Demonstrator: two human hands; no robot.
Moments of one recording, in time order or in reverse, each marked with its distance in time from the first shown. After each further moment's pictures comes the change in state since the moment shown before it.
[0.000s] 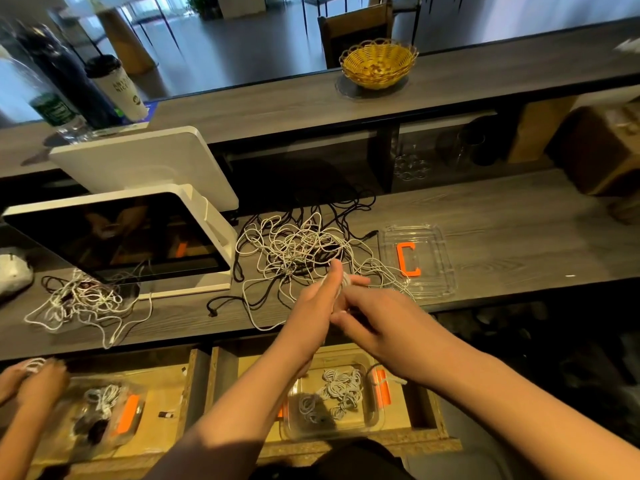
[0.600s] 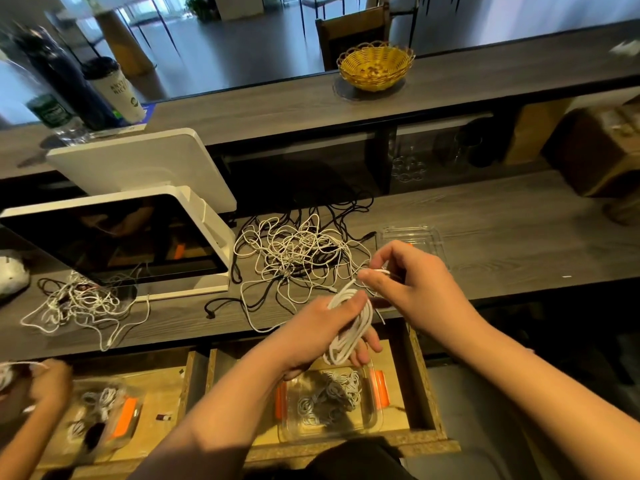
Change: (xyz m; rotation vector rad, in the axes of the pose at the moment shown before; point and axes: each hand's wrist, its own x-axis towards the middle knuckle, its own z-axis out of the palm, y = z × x) left_hand -0.005 0.010 -0.005 0.030 -0.403 -0.097; right_hand 0.007 0.032 -0.022 0.232 0.313 0.202
